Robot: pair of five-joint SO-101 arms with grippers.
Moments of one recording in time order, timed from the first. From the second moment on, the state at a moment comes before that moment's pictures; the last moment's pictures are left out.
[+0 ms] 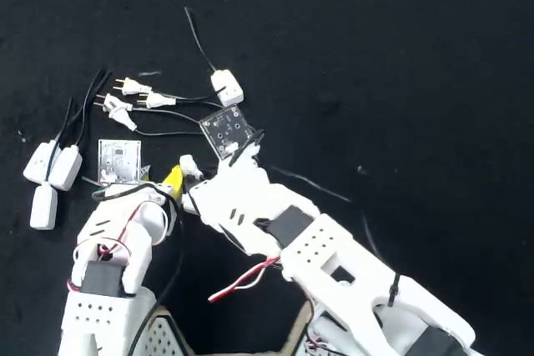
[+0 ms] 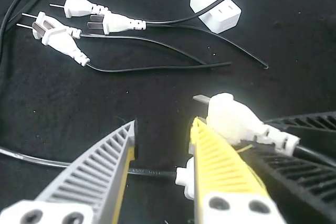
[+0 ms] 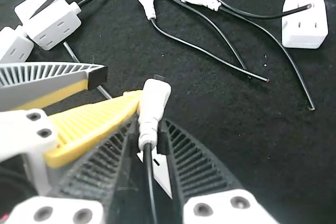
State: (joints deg) left arm 1.0 -94.7 91.3 42.8 2.6; right arm -43.9 -37.8 63.3 23.8 -12.0
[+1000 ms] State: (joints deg) left arm 2.1 -94.5 91.3 42.8 2.5; right arm -43.9 -37.8 63.3 23.8 -13.9
